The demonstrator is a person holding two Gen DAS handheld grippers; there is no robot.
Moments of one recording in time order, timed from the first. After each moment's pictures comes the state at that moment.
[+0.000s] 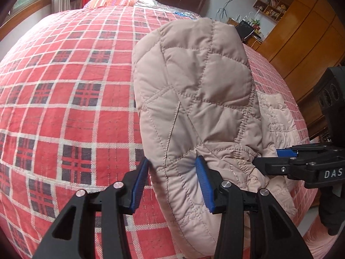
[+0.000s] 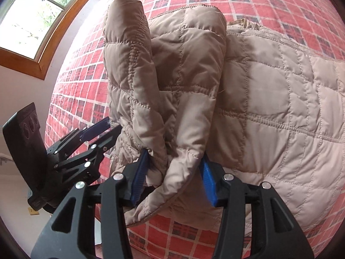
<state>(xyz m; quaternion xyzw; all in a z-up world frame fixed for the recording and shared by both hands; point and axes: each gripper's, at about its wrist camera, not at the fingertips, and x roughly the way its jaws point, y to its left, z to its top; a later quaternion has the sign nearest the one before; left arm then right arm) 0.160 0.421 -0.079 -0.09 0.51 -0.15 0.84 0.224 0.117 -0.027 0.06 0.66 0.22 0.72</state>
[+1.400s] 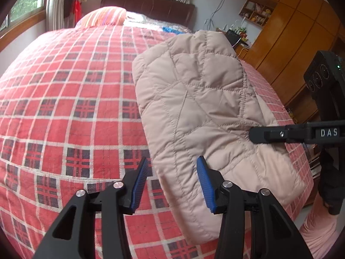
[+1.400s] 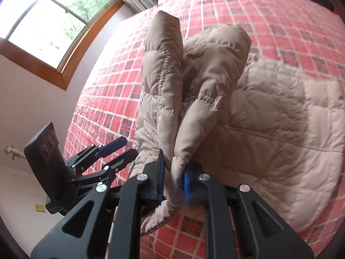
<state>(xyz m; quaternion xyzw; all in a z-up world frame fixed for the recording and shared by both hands) 0.124 0.417 -0.038 -0.08 0.45 -0.18 0.87 0.200 0.093 0.032 0.11 0.58 0.27 0.76</state>
